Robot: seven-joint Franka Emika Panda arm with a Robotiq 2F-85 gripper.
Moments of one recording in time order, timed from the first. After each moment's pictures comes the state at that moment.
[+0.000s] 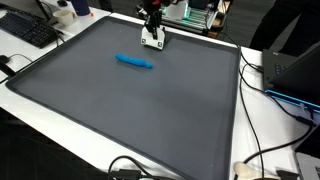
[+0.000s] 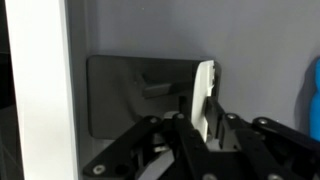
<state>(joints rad) -0.01 -0.06 0.11 -2.74 0.32 2.68 1.29</state>
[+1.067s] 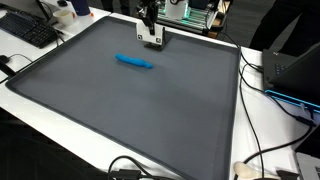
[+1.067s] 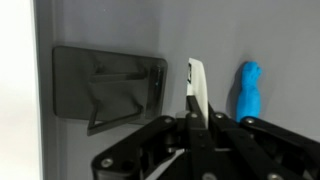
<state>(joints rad) -0.01 -0.09 0.11 -2.61 0.21 2.58 1.32</state>
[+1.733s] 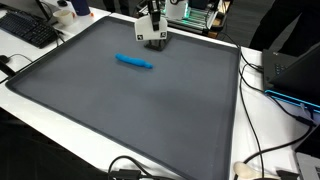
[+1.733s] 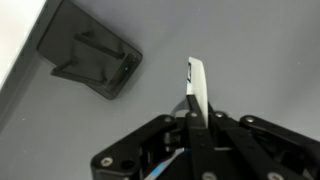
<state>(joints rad) 0.05 0.01 0.11 -2.28 0.10 2.25 0.99</state>
